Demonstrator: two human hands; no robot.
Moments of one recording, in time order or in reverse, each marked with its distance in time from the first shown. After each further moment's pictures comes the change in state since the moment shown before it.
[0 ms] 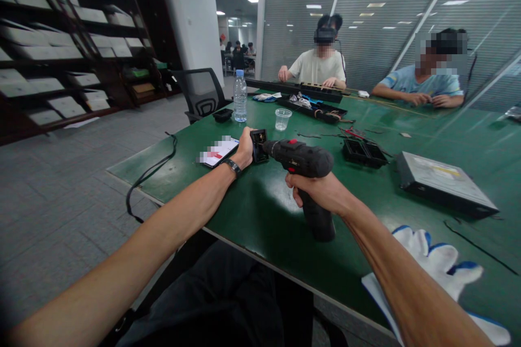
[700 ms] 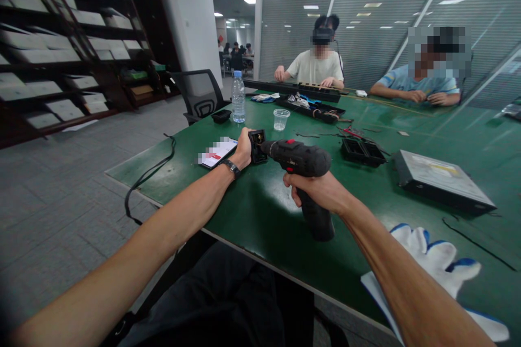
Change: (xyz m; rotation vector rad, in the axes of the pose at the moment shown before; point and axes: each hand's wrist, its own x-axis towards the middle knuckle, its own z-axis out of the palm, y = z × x) left_hand -0.003 0.002 0.002 0.100 0.041 0.075; right_hand 0.001 -0.001 -0.001 -0.065 -0.013 -0.010
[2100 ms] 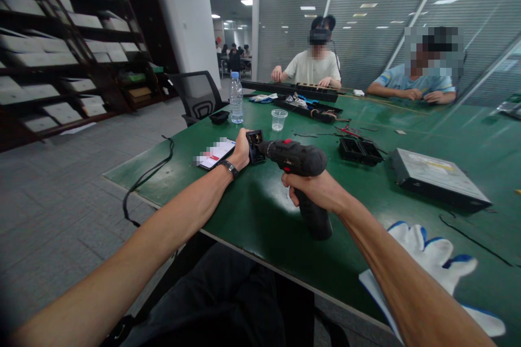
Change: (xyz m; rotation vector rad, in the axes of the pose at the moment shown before) left_hand -0.004 0.002 0.000 -0.007 -0.020 -0.047; right_hand 0.000 0.002 0.001 0.080 -0.001 0.012
